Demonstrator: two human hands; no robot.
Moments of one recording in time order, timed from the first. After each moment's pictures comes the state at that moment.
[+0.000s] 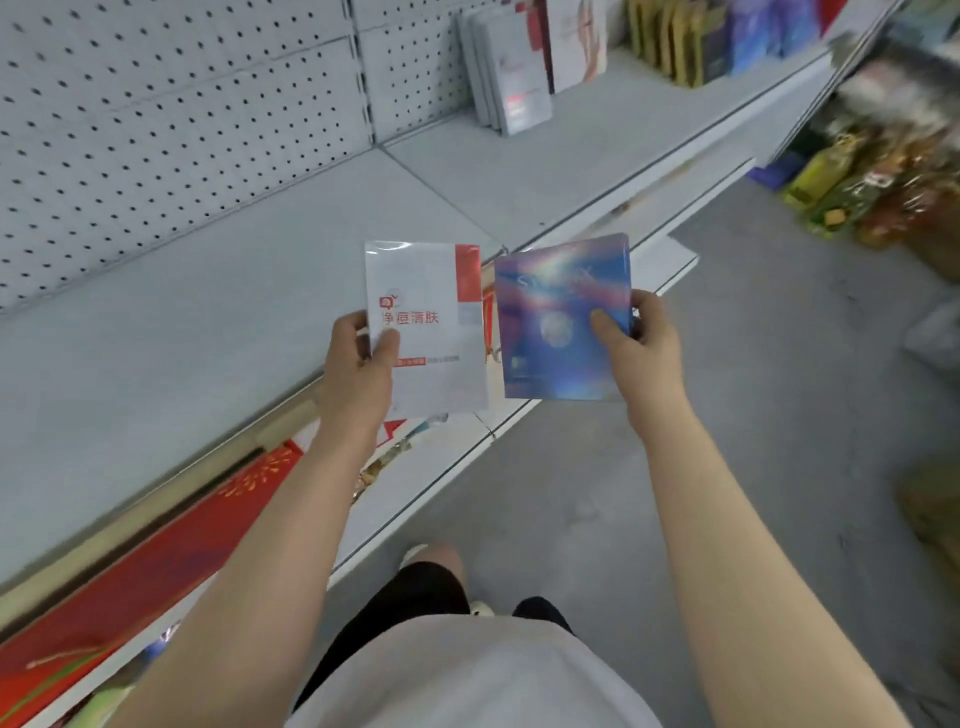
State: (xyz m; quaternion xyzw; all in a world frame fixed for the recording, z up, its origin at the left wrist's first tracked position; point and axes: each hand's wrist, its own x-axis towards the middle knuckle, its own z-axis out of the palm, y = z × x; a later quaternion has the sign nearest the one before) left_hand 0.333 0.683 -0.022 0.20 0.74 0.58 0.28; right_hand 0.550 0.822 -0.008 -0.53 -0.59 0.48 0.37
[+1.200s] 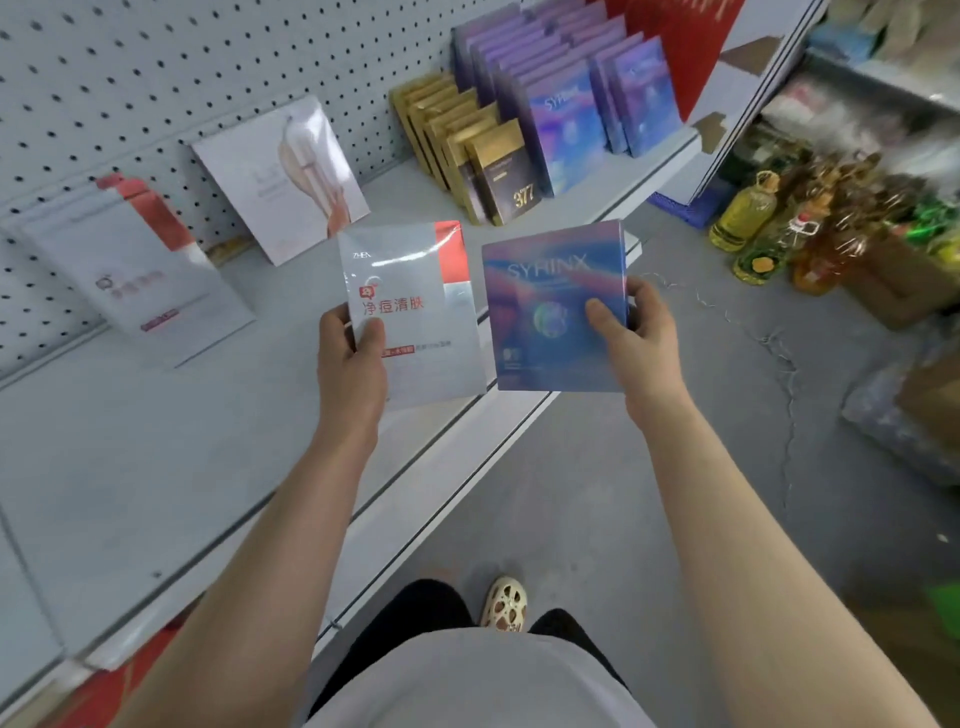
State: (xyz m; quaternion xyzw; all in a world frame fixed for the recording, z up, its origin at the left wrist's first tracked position) left_hand 0.480 1.312 -0.007 0.20 0.70 0.63 0.28; right_hand 0.704 1.430 0.010 -0.52 -0.56 0.50 0.41
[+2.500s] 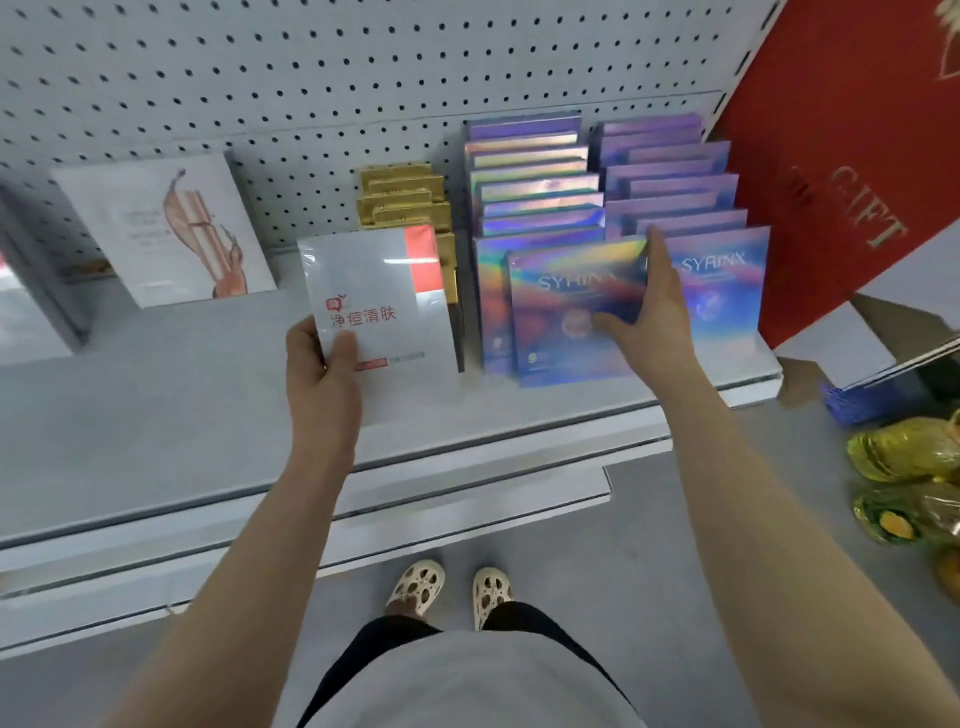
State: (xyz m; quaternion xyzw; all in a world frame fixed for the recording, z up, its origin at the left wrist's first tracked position) left_hand 0.549 1.642 -0.023 -0.01 0.74 0.67 0.04; right_hand 0.661 1.939 -0.011 -0.29 -0.86 0.37 0.21
